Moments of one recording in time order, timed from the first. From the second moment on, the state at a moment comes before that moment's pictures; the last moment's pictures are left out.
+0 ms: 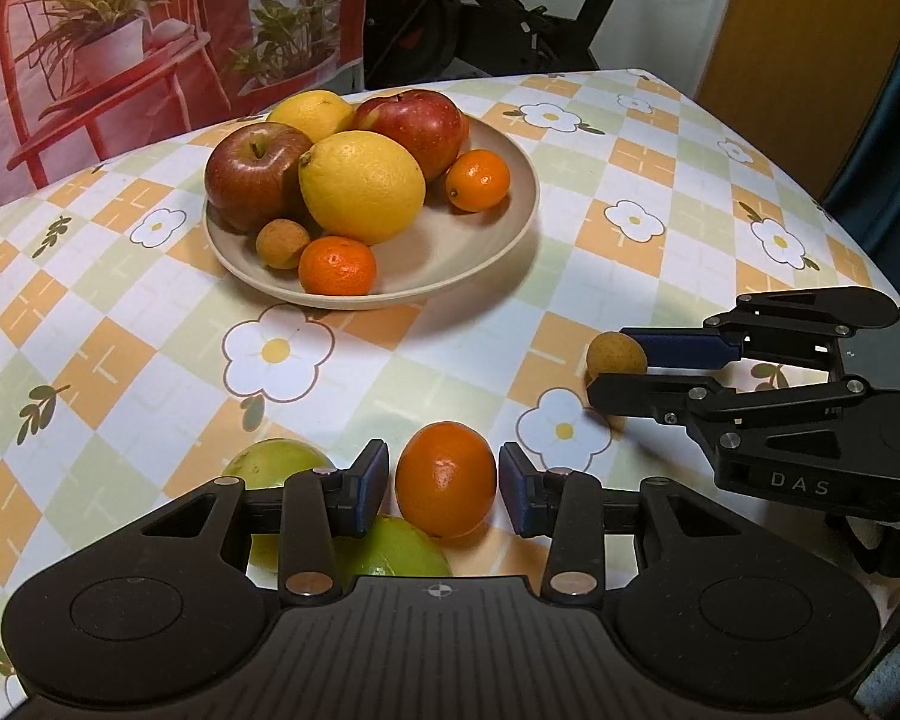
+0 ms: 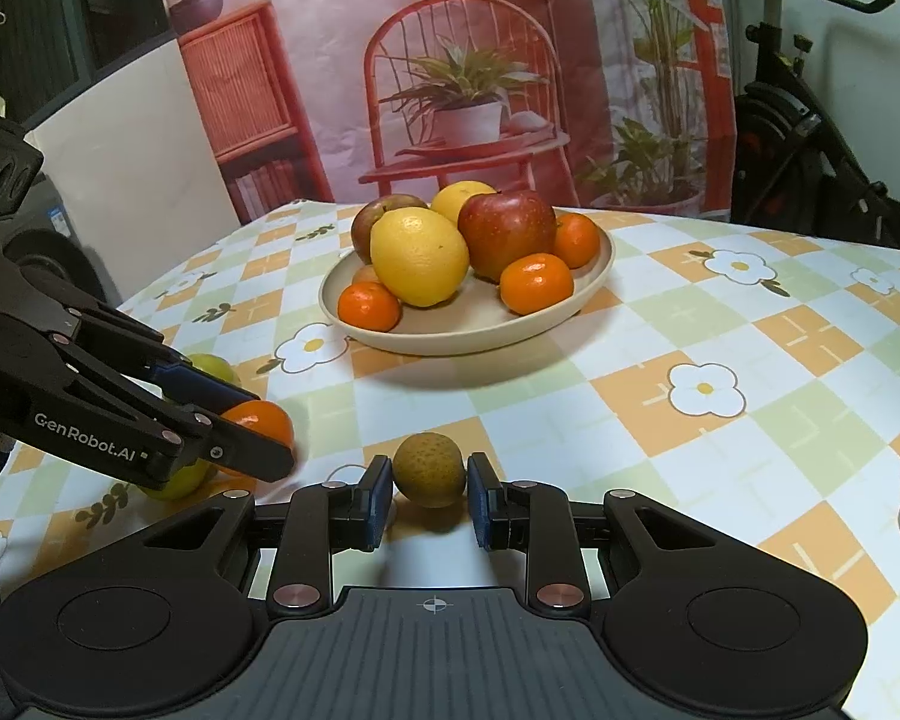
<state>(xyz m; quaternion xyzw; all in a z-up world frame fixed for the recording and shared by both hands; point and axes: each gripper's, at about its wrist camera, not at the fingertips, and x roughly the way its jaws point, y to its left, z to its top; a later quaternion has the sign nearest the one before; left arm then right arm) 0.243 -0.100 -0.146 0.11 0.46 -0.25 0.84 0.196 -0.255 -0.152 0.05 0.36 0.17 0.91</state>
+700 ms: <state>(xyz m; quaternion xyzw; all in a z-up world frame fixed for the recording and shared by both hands) 0.244 -0.098 -0.146 0.09 0.46 -0.25 0.84 0.197 -0.255 -0.153 0.06 0.37 0.17 0.91</state>
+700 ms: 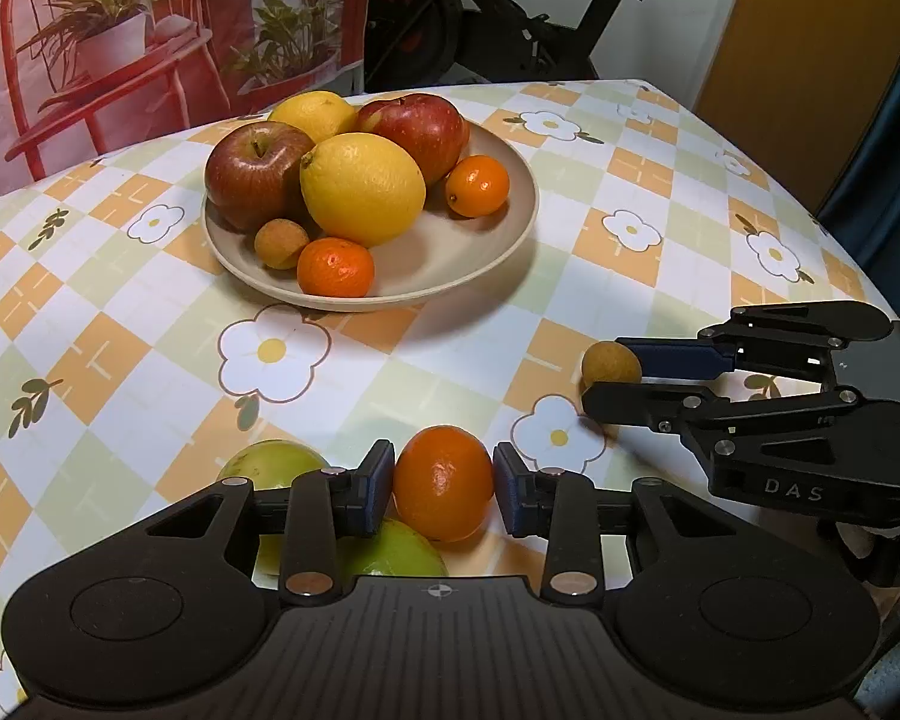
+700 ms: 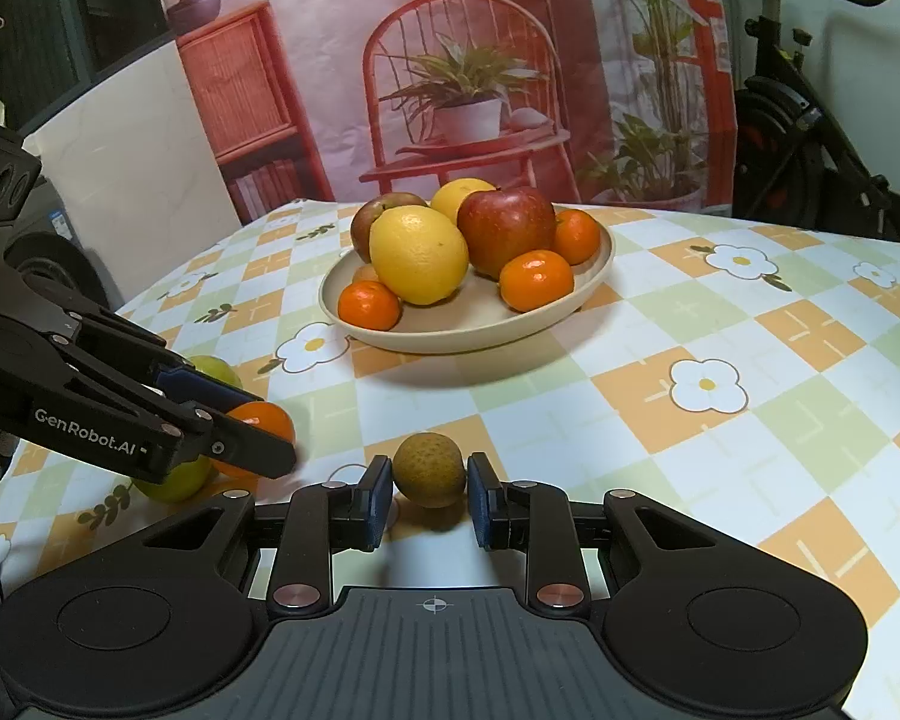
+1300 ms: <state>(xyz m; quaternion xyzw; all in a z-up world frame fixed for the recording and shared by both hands) 0.252 -0.092 -0.127 0.07 0.43 -0.26 0.86 0.202 -0.266 -0.144 0.08 0.36 0.15 0.92</state>
